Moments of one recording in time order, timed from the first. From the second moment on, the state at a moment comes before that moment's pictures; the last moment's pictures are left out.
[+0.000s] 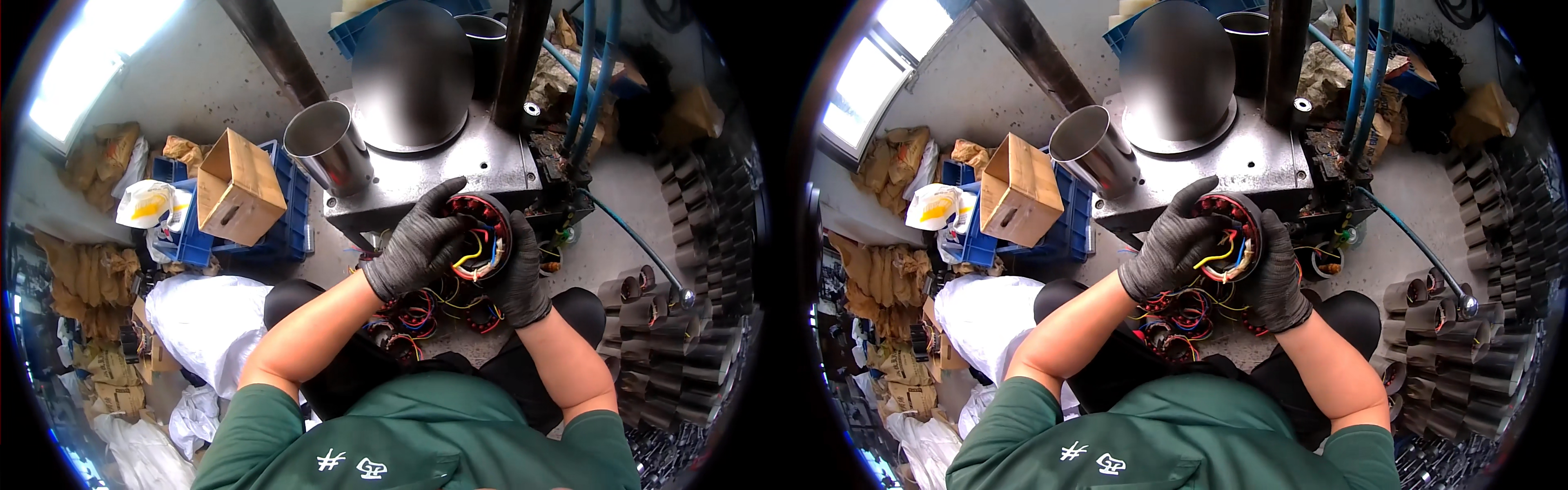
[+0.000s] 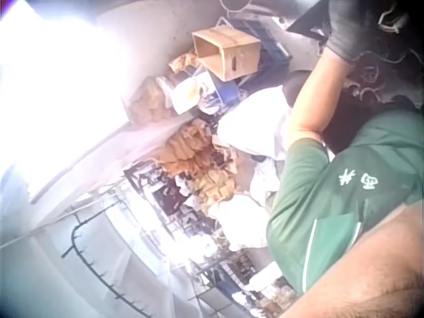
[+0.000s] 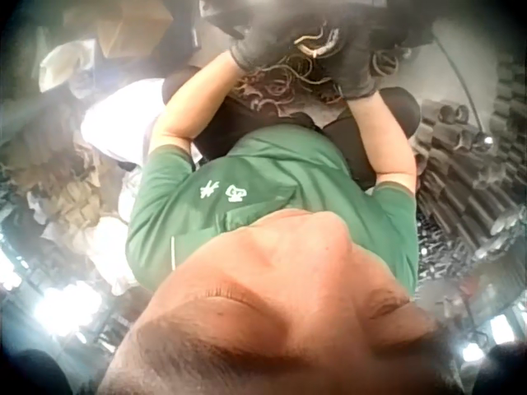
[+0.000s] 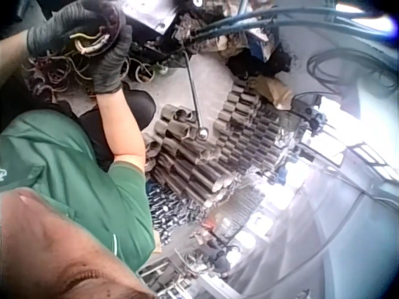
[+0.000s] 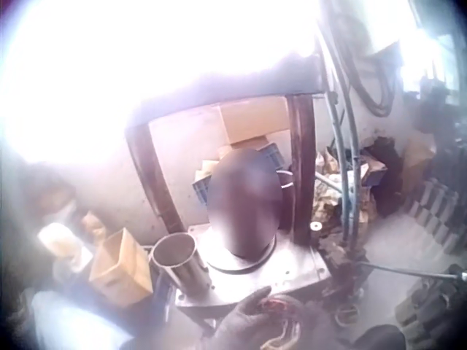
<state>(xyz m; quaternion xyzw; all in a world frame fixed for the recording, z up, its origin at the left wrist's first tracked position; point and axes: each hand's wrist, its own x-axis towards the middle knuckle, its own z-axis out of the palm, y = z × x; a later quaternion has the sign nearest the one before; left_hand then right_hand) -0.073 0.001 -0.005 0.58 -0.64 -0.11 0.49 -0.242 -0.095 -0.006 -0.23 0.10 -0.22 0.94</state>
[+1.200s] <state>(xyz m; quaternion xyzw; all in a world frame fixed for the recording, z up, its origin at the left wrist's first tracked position) -0.029 -0.024 -0.088 0.48 -0.42 -0.49 0.59 -0.253 -0.080 -0.023 -0.35 0.02 -0.37 0.86</state>
